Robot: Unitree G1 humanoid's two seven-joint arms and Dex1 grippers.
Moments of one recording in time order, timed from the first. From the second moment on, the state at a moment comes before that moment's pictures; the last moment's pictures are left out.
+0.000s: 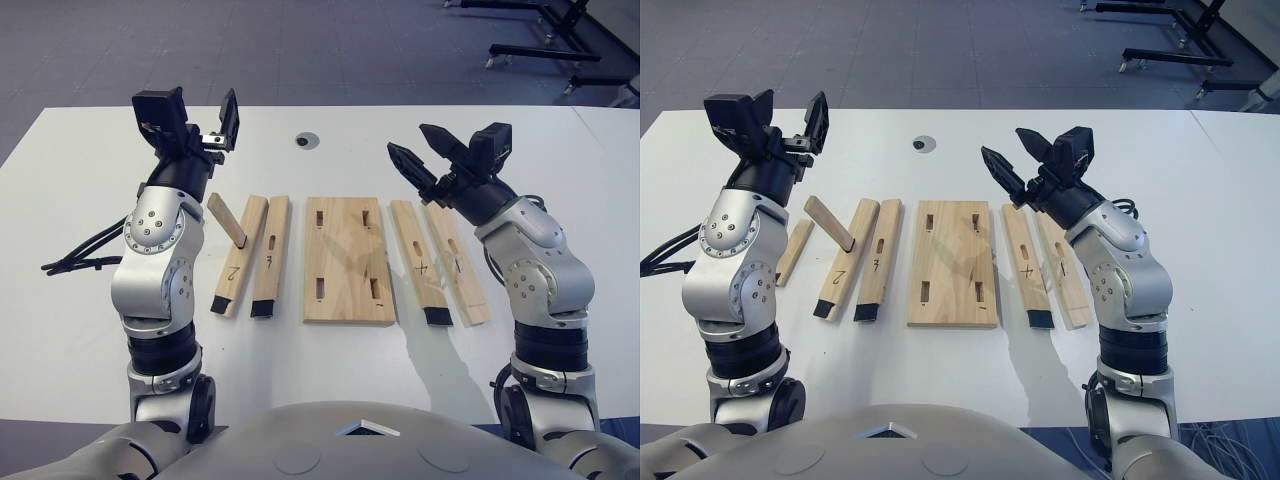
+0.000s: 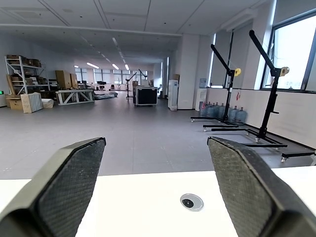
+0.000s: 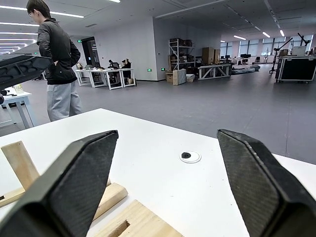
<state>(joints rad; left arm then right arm) -0.28 0.12 0.11 -0.54 -0.18 0.61 -0.03 -0.22 -0.39 -0.12 -0.29 0.56 0.46 0.52</state>
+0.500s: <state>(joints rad) -0.02 0.09 0.02 -0.47 -0.17 0.64 -0.02 -0.22 -0.42 -0.11 -0.32 0.56 0.50 0.54</state>
